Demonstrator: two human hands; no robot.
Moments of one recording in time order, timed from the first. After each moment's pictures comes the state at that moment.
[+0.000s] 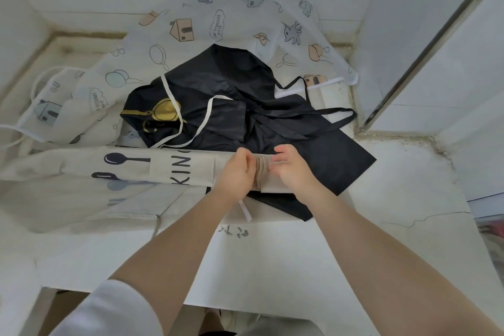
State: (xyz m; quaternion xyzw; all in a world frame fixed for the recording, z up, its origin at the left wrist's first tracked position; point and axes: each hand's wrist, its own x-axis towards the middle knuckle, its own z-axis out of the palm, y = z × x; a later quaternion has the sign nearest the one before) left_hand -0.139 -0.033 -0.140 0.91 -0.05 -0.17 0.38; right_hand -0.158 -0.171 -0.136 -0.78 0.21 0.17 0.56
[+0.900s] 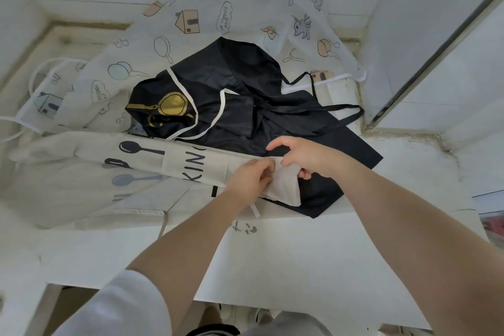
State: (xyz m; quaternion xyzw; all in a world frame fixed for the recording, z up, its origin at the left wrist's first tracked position) left_hand -0.151 -0.026 -0.146 0.91 -0.20 -0.19 0.30; right_hand -0.134 -0.191 -0.089 -0.81 0.08 0.37 0.45
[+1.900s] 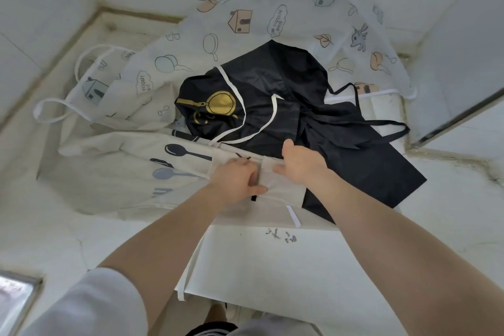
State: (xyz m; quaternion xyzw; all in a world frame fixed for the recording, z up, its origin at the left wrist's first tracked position) left_hand -0.117 0.079 -0.146 0.94 -0.20 -0.22 0.16; right_hand -0.107 -0.090 -0.116 -0.96 0.01 0.26 0.11
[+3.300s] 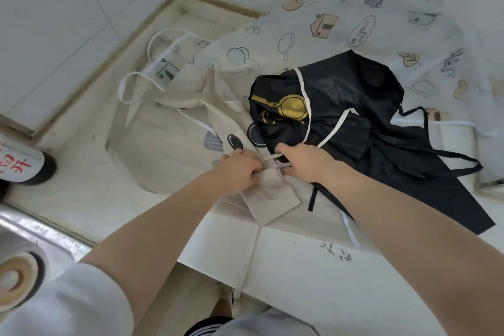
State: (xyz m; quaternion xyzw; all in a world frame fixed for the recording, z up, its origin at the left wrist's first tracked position) left_hand -0.109 0.187 -0.124 0.95 -0.15 -0.26 0.13; right_hand -0.071 0.013 -0.113 -0.93 -0.24 0.28 0.01
